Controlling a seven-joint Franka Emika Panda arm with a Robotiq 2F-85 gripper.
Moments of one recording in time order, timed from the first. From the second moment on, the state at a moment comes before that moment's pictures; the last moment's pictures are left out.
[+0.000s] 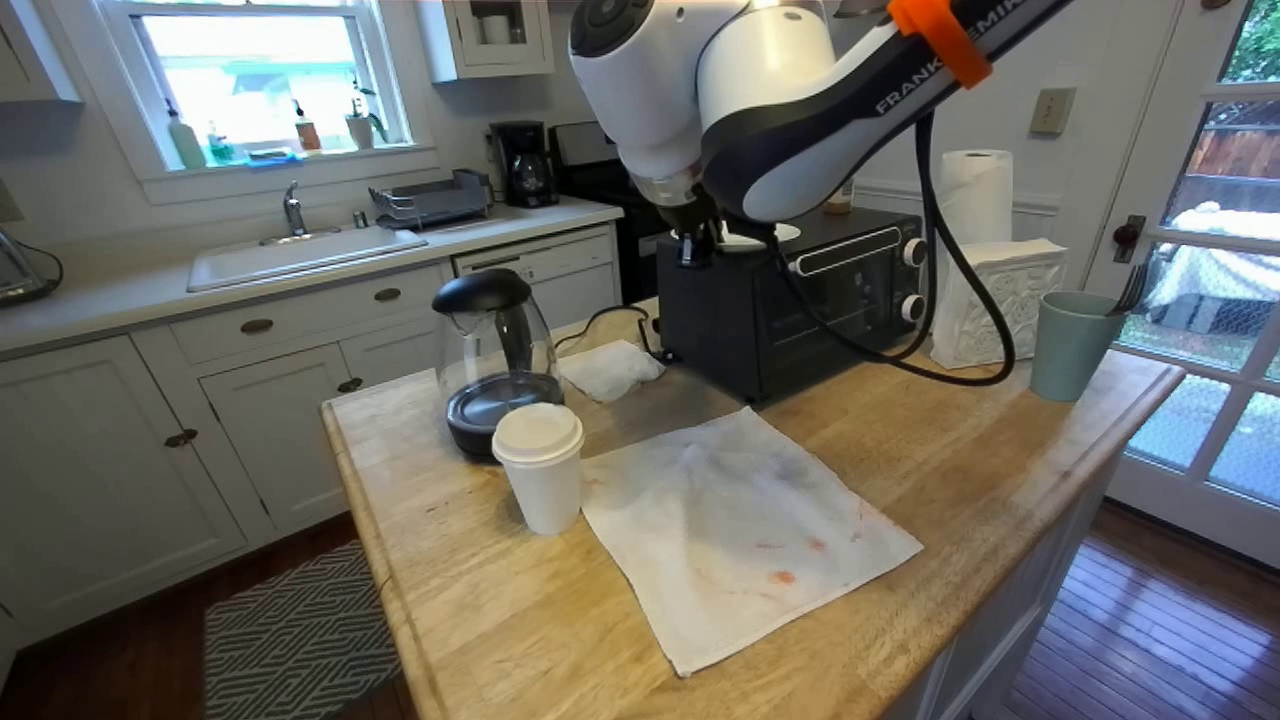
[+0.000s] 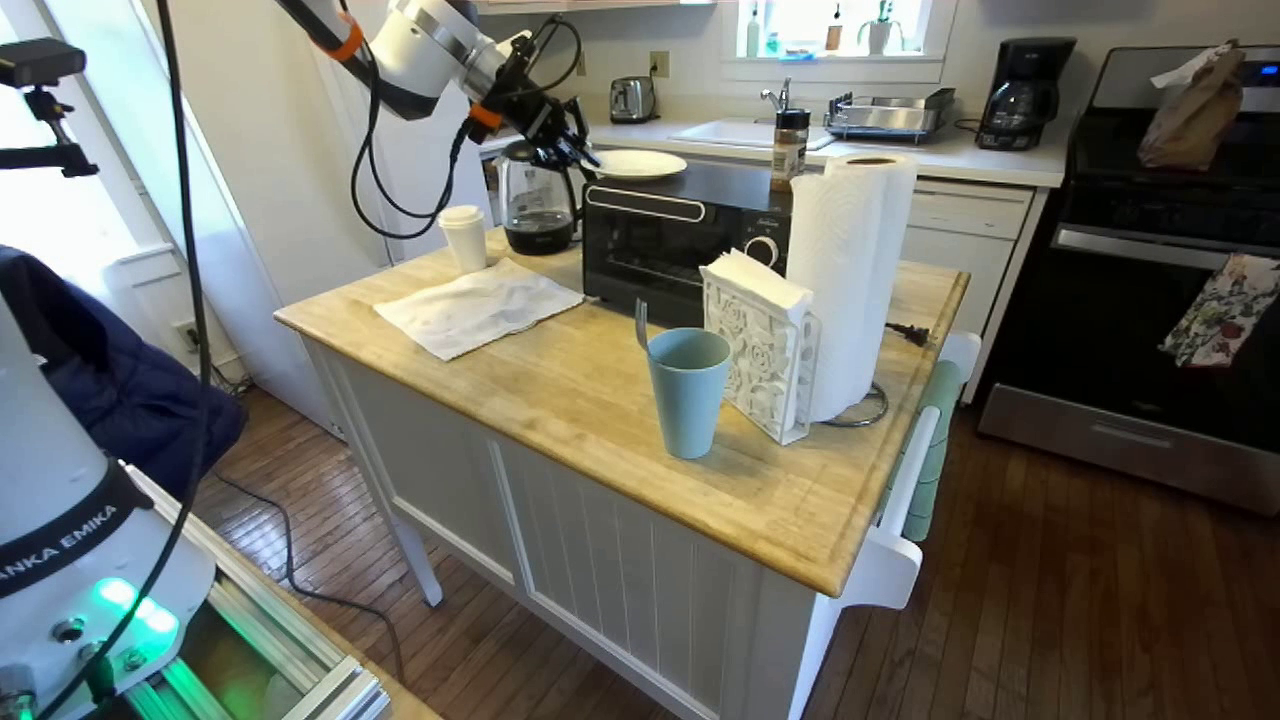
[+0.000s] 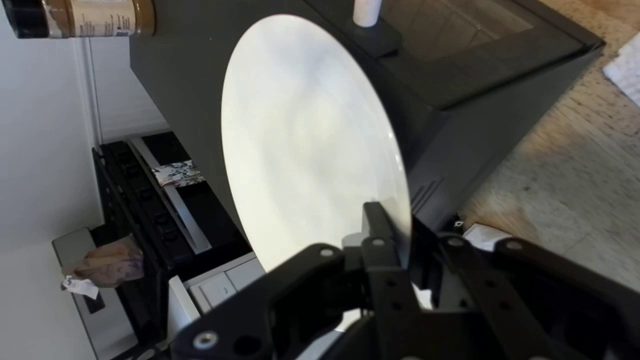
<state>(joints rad) 0.14 0.53 0.08 -1.59 -1.07 2.11 0.38</state>
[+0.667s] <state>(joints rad) 0.14 0.53 0.07 -1.59 -1.07 2.11 0.38</state>
